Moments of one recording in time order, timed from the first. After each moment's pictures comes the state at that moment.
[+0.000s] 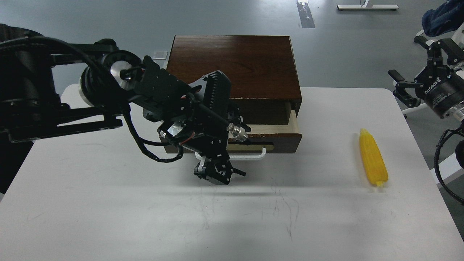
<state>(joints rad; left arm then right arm) -1.61 0.61 -0.04 -1.69 1.90 -0.49 -0.49 0.75 -0.83 0.43 0.89 -0.06 0.49 0.48</state>
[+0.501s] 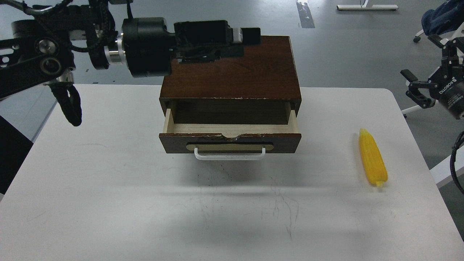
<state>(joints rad) -1.37 0.78 -0.18 -1.53 0.67 -0.32 -0.49 0.73 -0.90 0.43 0.93 -0.06 0.49 0.48</state>
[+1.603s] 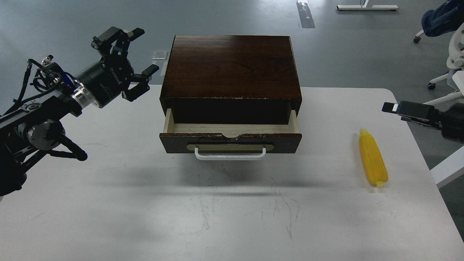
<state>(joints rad) -0.78 0.70 -0.55 -1.22 0.21 -0.30 -0.33 0.80 -1.09 0.33 1.14 -1.24 0.41 0.48</state>
